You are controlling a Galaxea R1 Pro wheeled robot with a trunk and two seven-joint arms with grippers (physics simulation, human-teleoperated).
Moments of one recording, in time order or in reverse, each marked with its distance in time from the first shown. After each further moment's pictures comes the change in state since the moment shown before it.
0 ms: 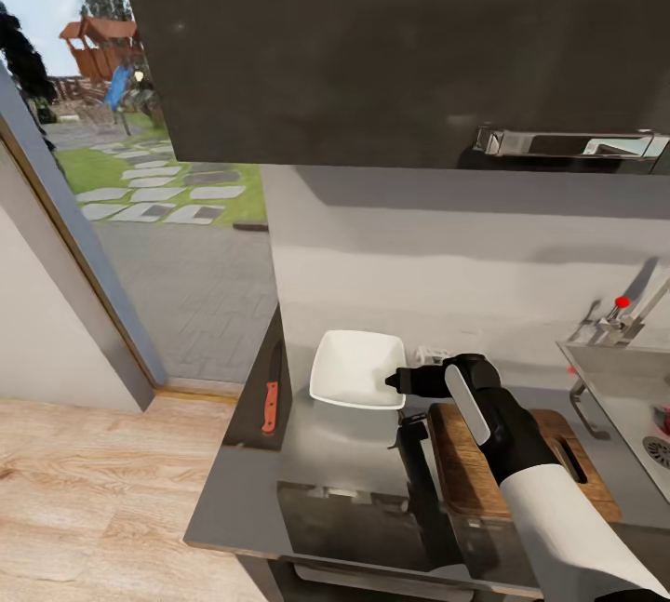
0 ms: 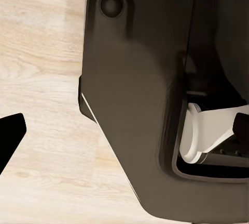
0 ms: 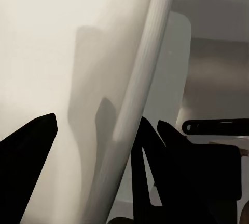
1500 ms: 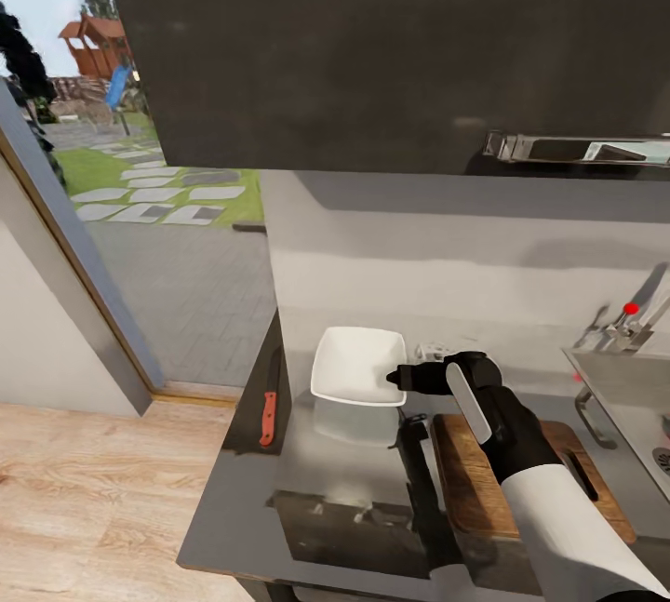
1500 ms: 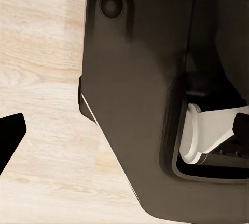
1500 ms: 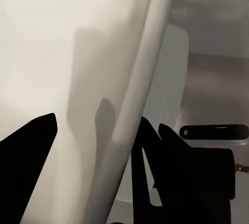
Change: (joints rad) left arm 0.000 0.000 0.000 -0.002 0.000 -0.001 0.000; right arm 0.000 -0.001 0.000 -0.025 0.013 0.001 0.000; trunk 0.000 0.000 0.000
